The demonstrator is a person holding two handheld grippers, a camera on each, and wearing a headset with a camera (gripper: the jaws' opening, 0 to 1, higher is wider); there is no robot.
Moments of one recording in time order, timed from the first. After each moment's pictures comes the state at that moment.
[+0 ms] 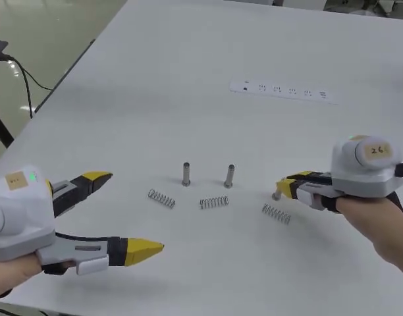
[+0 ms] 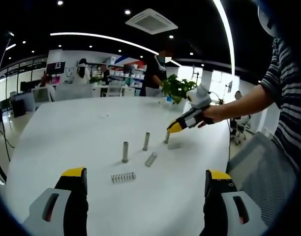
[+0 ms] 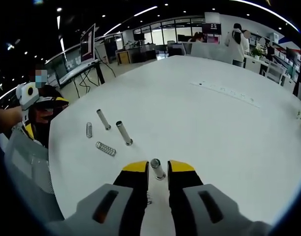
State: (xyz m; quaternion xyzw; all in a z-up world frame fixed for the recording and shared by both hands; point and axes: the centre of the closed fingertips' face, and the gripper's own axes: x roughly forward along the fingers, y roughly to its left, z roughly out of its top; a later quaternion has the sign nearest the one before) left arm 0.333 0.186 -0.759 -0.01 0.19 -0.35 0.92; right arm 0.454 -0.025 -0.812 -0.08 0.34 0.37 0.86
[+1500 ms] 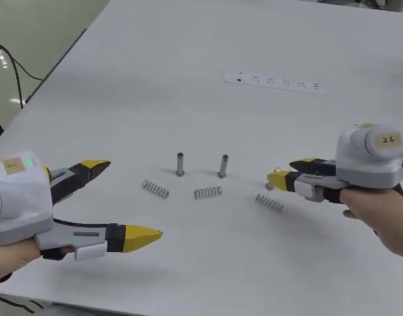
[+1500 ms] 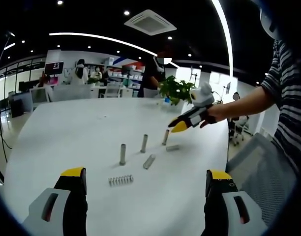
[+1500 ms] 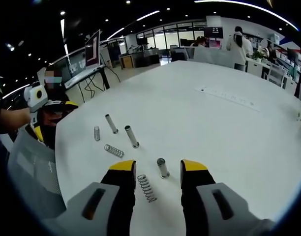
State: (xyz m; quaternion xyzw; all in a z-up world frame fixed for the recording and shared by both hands) left arm 0.337 0.179 -0.758 -0.01 0.18 -0.36 0.92; right arm 0.442 -0.031 -0.790 -0.06 0.32 0.39 0.86
